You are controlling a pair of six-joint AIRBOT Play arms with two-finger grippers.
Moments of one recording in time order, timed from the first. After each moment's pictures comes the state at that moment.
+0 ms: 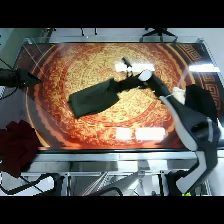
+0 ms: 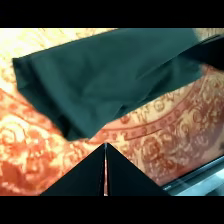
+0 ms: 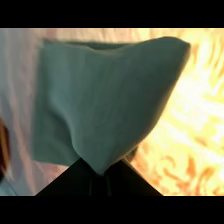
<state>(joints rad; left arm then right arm) 0.31 -1.33 1.63 0.87 -1.56 -1.23 0.33 -1.78 1.69 -0.69 0.91 1.36</state>
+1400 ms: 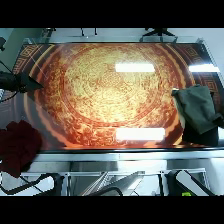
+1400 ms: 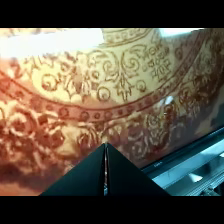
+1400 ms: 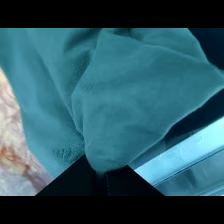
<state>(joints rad) 0.31 -1.33 1.63 0.87 -1.66 -1.24 -0.78 -1.10 1.11 -1.28 1.49 1.60</state>
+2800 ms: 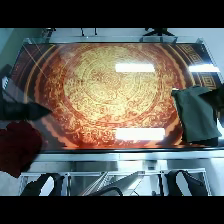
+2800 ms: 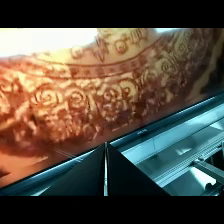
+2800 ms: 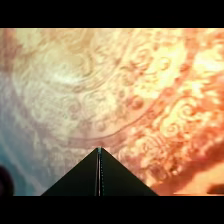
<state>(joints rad) 0.29 -0.84 1.09 0.86 -1.60 -1.20 -0.46 -0.76 1.21 -0.81 1.50 1.55</state>
